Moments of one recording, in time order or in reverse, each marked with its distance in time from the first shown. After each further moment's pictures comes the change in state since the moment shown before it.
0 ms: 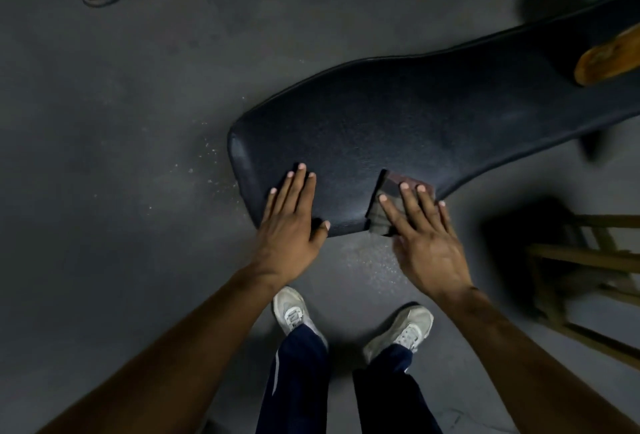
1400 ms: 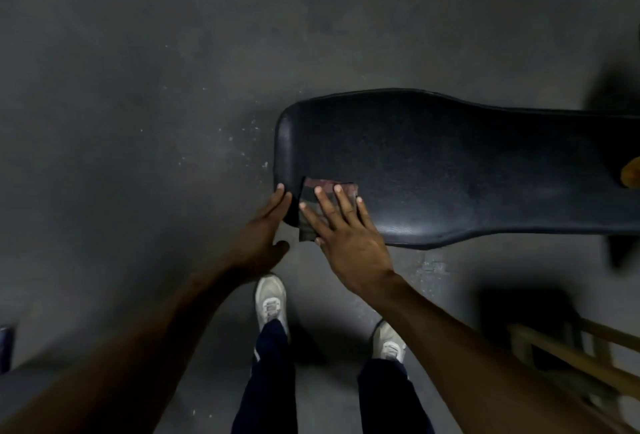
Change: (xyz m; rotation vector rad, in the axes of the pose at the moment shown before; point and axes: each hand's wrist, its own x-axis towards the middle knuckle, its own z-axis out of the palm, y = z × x) left_hand -0.069 -0.036 -0.001 -0.375 -0.002 -0.255; right_hand 0.056 -0.094 -0.004 -0.111 -0.130 -0.563
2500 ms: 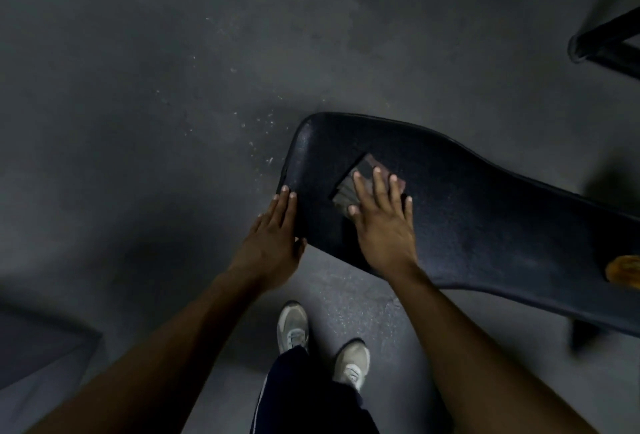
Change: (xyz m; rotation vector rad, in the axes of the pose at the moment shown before) left_hand 0.010 0.031 0.041 0.046 0.110 -0.232; right_hand 0.038 0.069 -0.039 0.117 -0.021 0.232
